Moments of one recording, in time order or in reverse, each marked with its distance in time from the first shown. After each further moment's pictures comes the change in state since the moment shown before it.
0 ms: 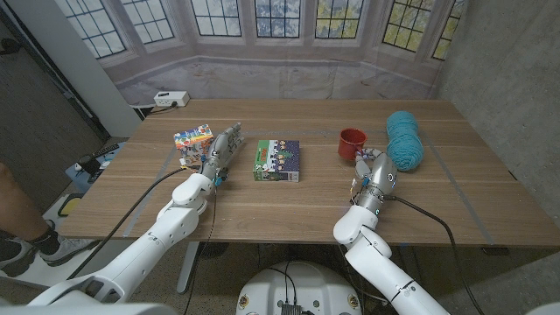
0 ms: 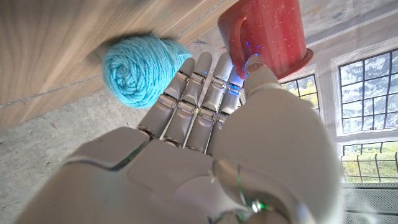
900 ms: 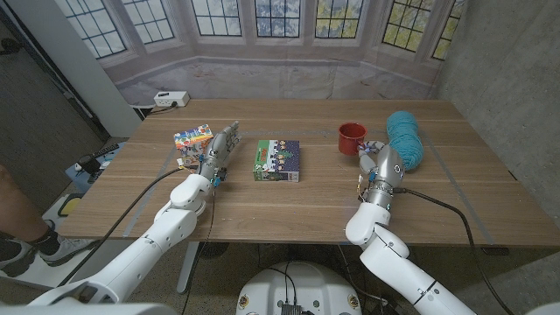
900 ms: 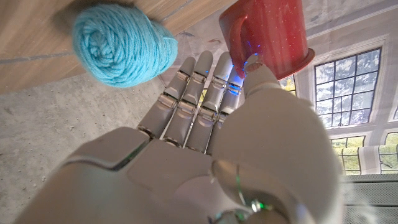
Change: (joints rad) left arm 0.030 0.016 -0.010 -0.050 0.013 -0.003 0.035; left_hand 0.000 0.000 0.000 0.000 0.000 0.000 0.000 0.000 0.000 0.000 0.000 0.000 0.000 0.000 0.000 0.000 0.000 0.000 0.000 0.000 0.000; right arm -0.015 -0.147 -0.024 -0.140 -0.003 -0.063 0.065; right_hand 0.014 0.005 -0.007 -0.004 -0.005 0.005 0.005 0.004 -0.001 0.023 -0.002 -0.002 -0.005 0.022 -0.004 0.000 0.000 0.011 -0.004 0.000 0.000
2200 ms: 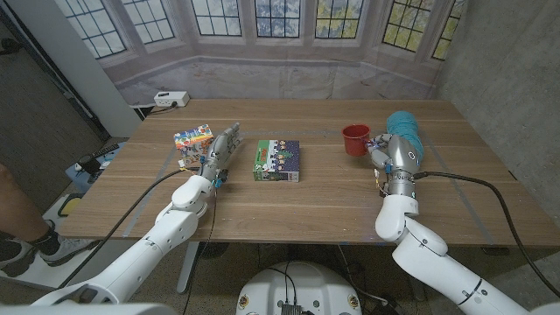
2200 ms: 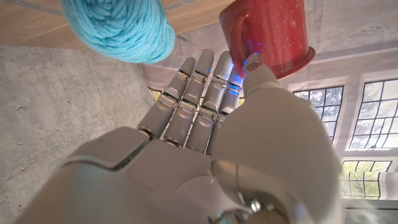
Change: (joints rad) left arm 0.003 -0.004 0.007 -0.010 0.010 0.011 0.019; left_hand 0.000 0.000 0.000 0.000 0.000 0.000 0.000 0.000 0.000 0.000 0.000 0.000 0.000 0.000 0.000 0.000 0.000 0.004 0.004 0.000 0.000; right arm -0.050 -0.233 0.071 -0.197 -0.023 -0.130 0.257; right_hand 0.021 -0.003 -0.003 -0.003 -0.008 0.000 0.000 -0.002 0.000 0.002 -0.002 -0.002 0.000 0.015 -0.005 0.000 0.000 0.000 0.000 0.000 0.000
